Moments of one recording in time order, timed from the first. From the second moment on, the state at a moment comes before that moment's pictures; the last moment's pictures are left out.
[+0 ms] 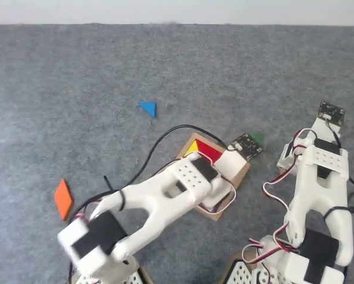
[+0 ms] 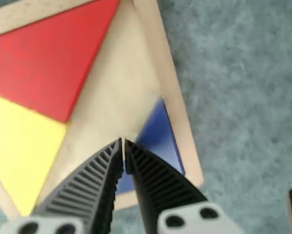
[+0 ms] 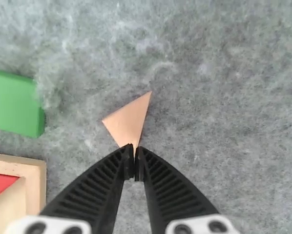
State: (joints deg) left arm 44.4 0.6 35.9 56.8 6.3; right arm 17.1 -12.6 43.3 53.6 -5.7
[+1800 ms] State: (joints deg) left arm -29.7 -50.1 75.2 51.0 -15.9; right arm -21.5 4.8 23.8 67.8 12.5
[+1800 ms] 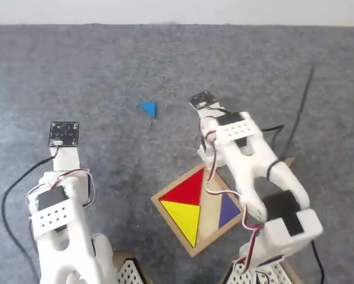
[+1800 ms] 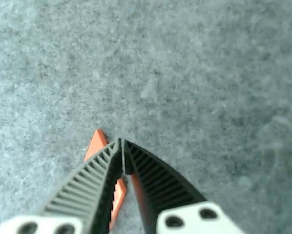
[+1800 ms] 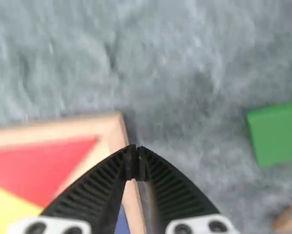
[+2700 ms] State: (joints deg) left arm -32.4 -50.1 75.2 51.0 -18.2; right arm -28.4 1.3 37.2 58.3 25.6
